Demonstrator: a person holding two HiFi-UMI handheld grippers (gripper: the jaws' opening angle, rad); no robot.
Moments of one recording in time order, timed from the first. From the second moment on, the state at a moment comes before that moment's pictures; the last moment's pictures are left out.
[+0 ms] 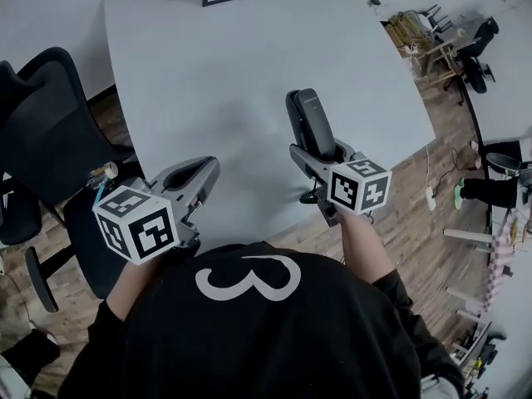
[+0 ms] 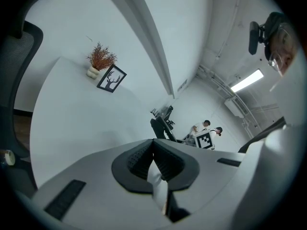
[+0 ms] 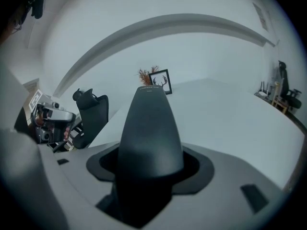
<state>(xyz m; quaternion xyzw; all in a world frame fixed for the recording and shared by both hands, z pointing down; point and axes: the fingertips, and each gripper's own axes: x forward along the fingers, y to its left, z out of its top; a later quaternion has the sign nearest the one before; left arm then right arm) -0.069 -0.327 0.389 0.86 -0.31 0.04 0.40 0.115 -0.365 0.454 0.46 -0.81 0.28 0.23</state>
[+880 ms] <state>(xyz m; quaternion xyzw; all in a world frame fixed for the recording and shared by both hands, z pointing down) -0.073 -0.333 0.413 0.85 -0.32 0.06 0.41 0.119 -0.392 0.555 0.47 -0.77 0.31 0.30</state>
